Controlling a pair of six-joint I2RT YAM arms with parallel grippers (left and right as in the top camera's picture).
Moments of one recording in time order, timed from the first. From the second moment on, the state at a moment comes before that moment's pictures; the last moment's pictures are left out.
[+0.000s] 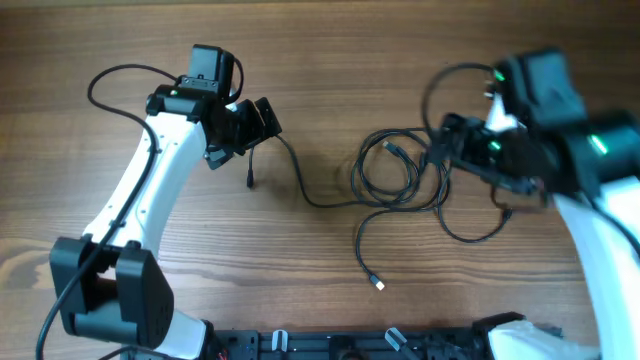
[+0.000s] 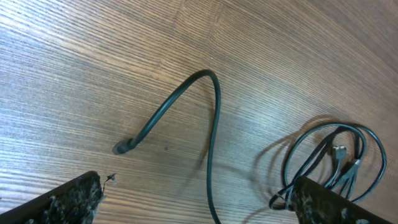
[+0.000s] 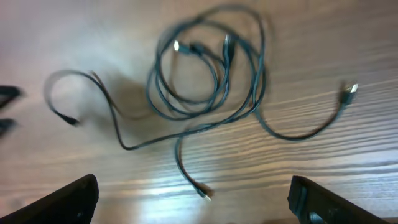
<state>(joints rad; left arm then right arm) -0.18 1.68 1.36 -0.93 0.18 -0.62 0.25 1.33 1.63 -1.46 -0.06 0.56</state>
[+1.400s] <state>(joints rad) -0.18 1.69 1.36 -0.93 0.18 -0.62 0.42 1.52 0.76 -0.40 -0.31 1.38</state>
